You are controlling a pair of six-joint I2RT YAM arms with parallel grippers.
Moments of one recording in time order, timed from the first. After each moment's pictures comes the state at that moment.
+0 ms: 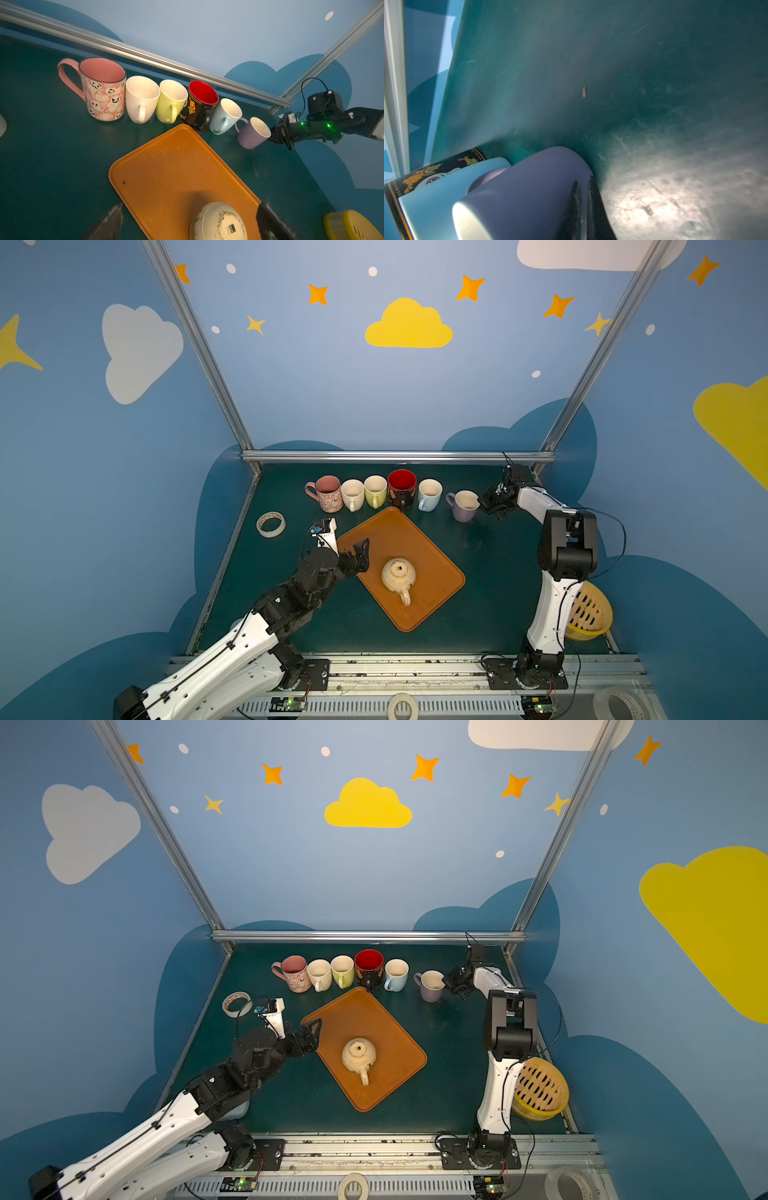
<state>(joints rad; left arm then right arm) -0.72 0.75 0.62 -0.28 -0.35 -0.60 0.02 2.13 1.60 -0.54 -0.32 0.72</state>
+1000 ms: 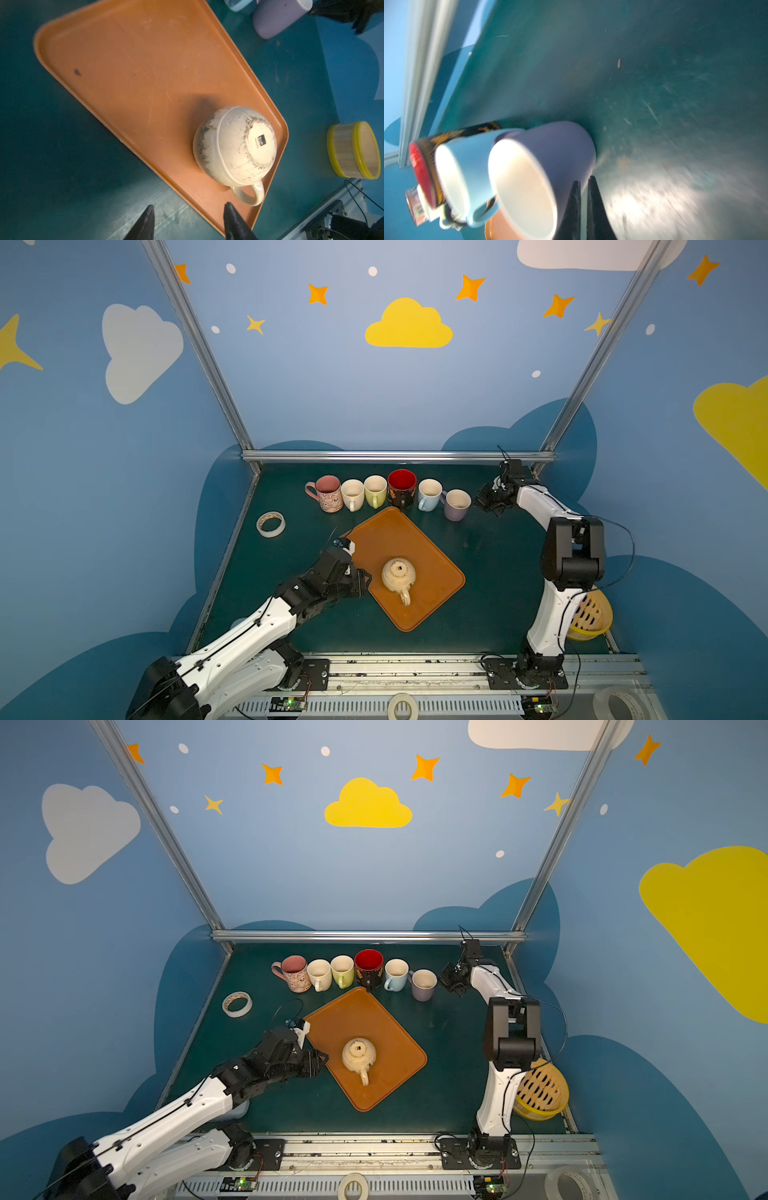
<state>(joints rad) -0.68 0.97 0.56 -0.43 0.07 -0.65 0.06 1.93 1.52 -0.58 -0.30 0.66</state>
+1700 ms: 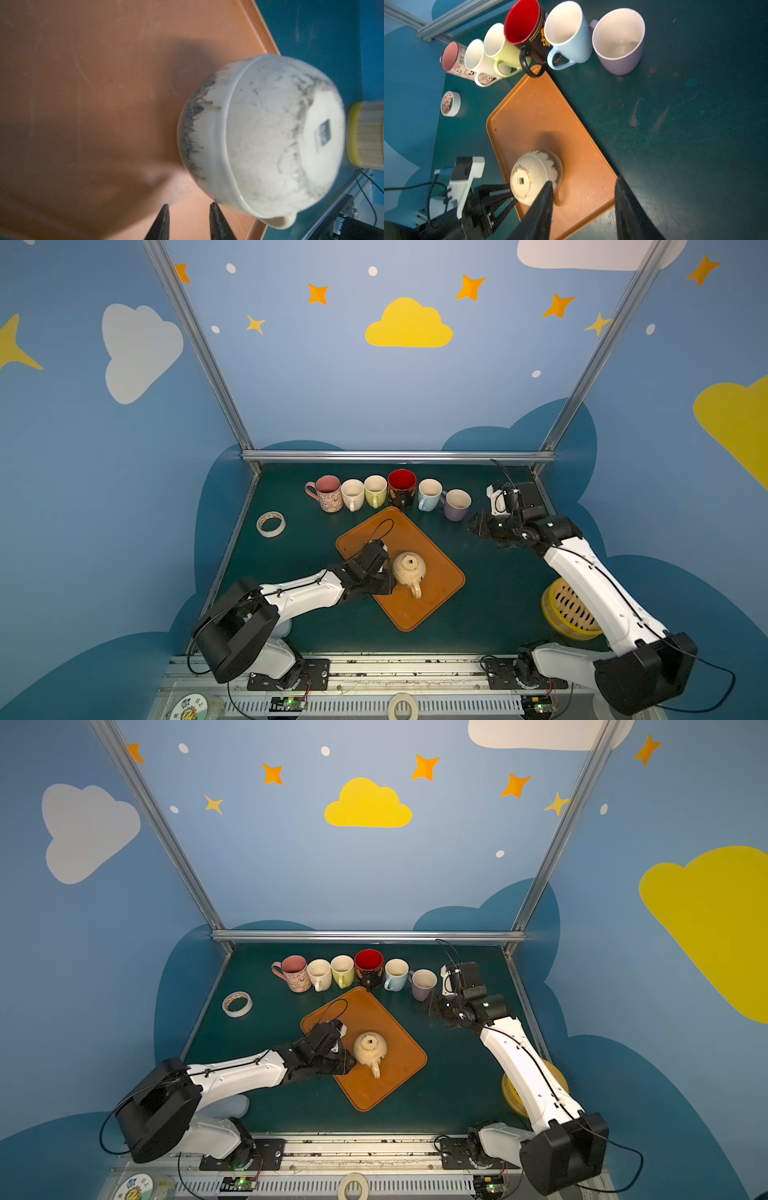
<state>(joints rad) -0.79 1.46 0.69 -0.13 0.12 -0.73 0.36 1.21 1.16 -0.81 -0.14 0.44</state>
